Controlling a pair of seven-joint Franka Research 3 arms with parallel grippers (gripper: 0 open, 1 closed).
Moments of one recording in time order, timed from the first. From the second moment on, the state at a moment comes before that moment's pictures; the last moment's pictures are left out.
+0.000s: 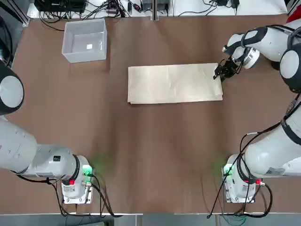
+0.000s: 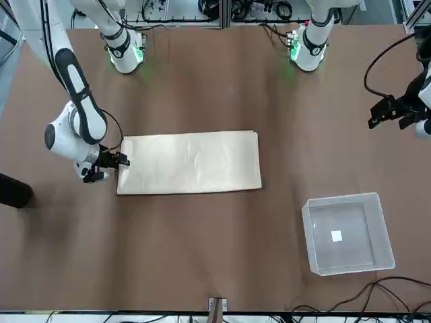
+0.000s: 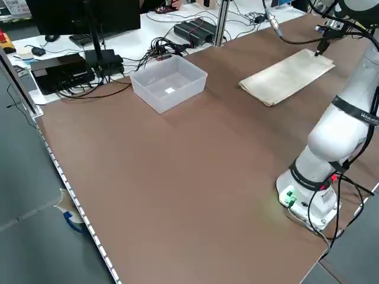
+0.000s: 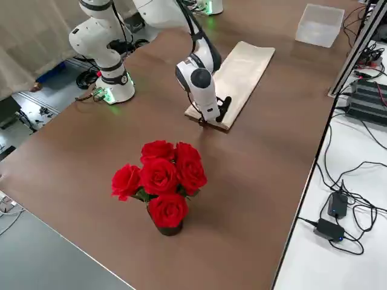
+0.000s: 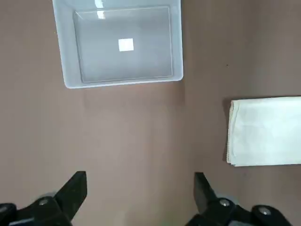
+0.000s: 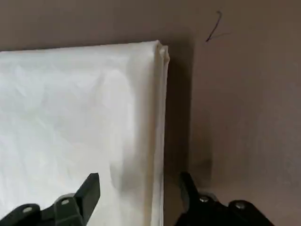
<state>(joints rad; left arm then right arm) -0.03 0.07 -0.02 -1.45 -0.04 1.51 -0.03 -0.04 0.39 0.02 -2.27 0.57 2.49 -0.55</state>
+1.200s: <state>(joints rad) -0.03 0.07 -0.02 -1.45 -0.04 1.51 -0.03 -0.04 0.40 0.02 -2.26 0.57 2.49 -0.58</state>
